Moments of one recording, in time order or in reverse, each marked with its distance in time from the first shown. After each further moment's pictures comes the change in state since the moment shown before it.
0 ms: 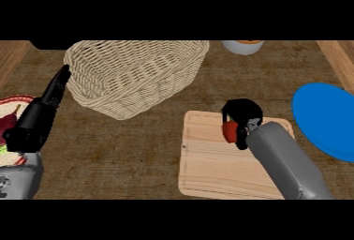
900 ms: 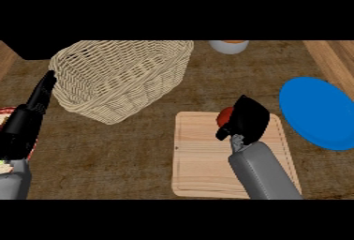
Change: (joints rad) left arm 0.052 0.020 0.056 -0.007 0.011 -0.002 0.003; right arm 0.172 0.194 -0.076 -0.348 0.339 -0.496 0.827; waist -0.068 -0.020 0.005
